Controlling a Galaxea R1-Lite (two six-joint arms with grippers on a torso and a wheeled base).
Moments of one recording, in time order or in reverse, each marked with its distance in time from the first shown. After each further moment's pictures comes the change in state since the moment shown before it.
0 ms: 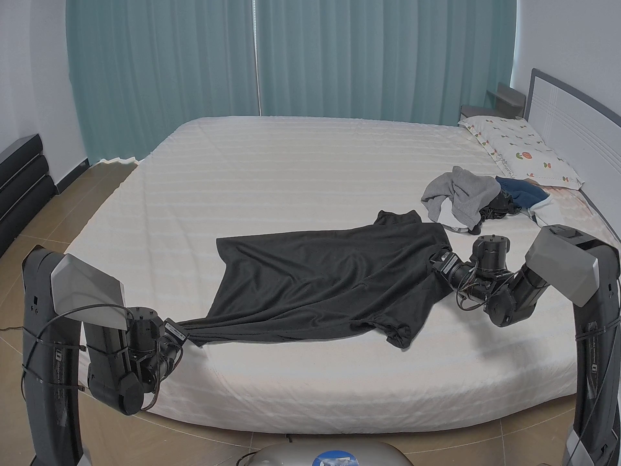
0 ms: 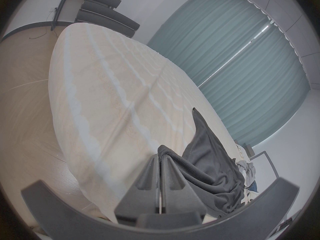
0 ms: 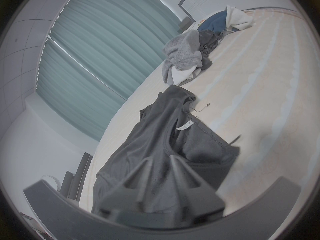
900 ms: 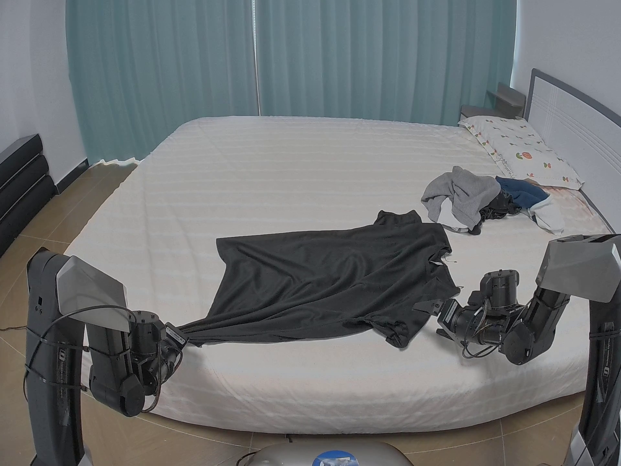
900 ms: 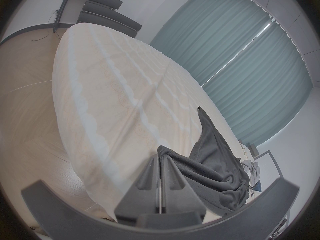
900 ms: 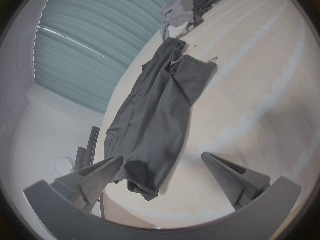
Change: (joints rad) left arm 0.008 0.028 -0.002 0.000 0.018 0.007; right arm 0.050 -0.138 0.447 -0.108 0.214 0.015
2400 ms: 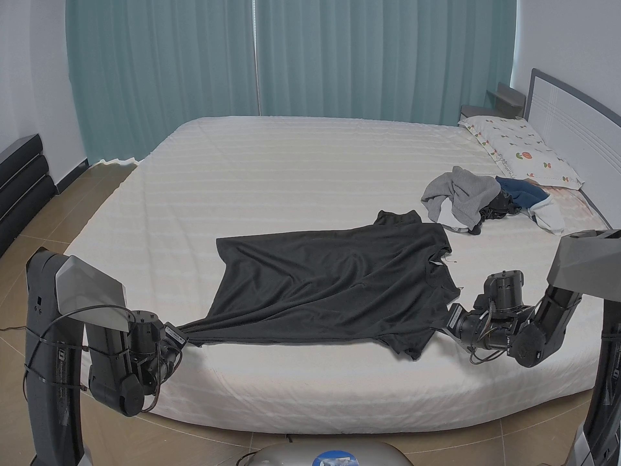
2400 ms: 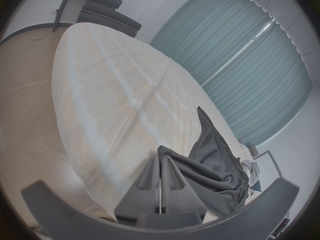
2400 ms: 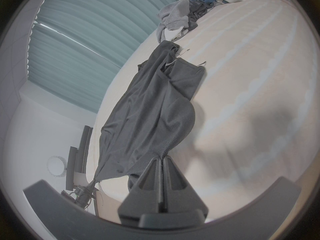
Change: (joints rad) left arm 0.003 -0.002 0.001 0.000 -0.007 -0.001; right arm 0.037 -0.092 0.081 0.066 -0.079 -0.005
